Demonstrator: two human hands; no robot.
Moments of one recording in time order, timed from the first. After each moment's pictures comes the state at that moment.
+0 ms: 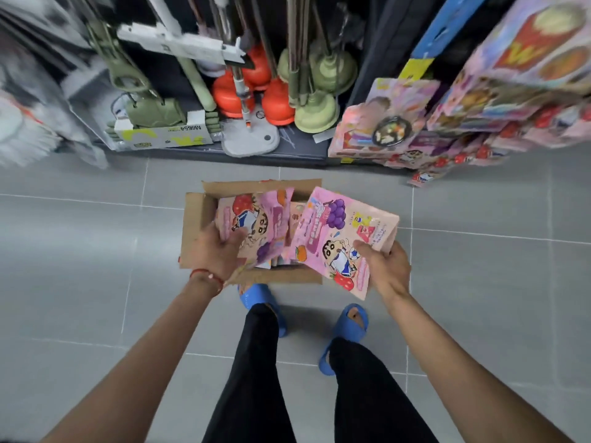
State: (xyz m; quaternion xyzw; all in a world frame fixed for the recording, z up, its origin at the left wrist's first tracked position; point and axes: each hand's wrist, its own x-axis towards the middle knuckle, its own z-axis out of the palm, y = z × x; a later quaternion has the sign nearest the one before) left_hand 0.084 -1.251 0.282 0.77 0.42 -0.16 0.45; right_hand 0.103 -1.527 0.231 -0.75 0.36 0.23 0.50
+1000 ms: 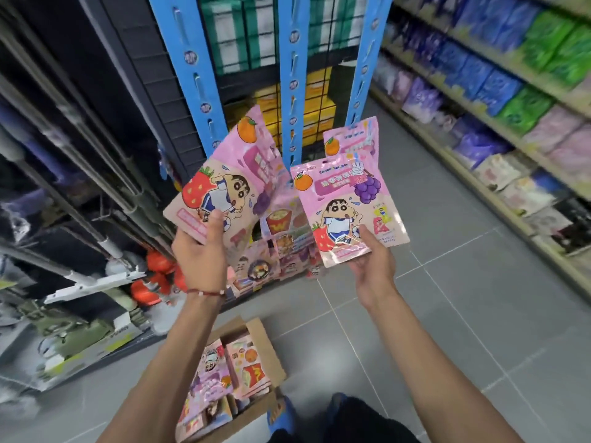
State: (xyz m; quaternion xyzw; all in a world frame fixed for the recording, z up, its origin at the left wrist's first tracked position) left_hand 0.252 -1.470 0.585 0.72 0.10 0.15 0.67; right_hand 0.192 -1.707 0.528 -0.34 0.38 -0.15 0.84
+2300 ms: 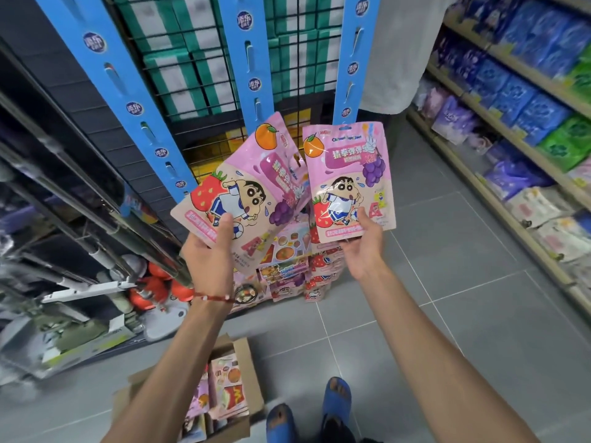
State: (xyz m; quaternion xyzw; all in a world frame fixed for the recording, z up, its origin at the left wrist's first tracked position) left_hand 0.302 -1.595 0.607 0.65 0.15 0.13 0.74; right_hand 0.329 -1.819 0.543 -0.32 0.33 -0.08 0.88
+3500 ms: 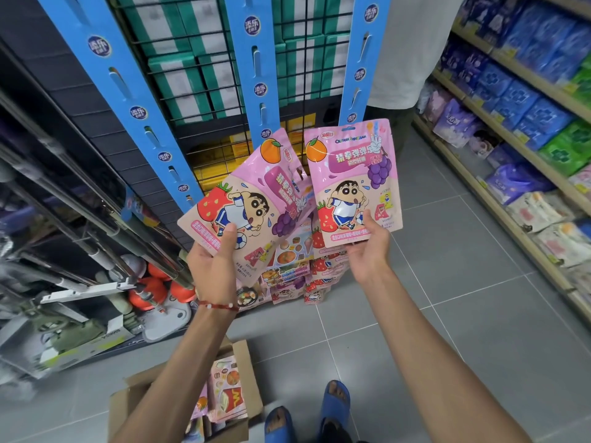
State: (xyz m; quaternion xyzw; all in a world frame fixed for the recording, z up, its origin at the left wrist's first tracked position) left_hand 0.305 -1.593 0.598 0.64 0.20 0.11 0.74; right_hand 0.334 -1.822 0.543 -0.33 0.32 -0.10 0.88
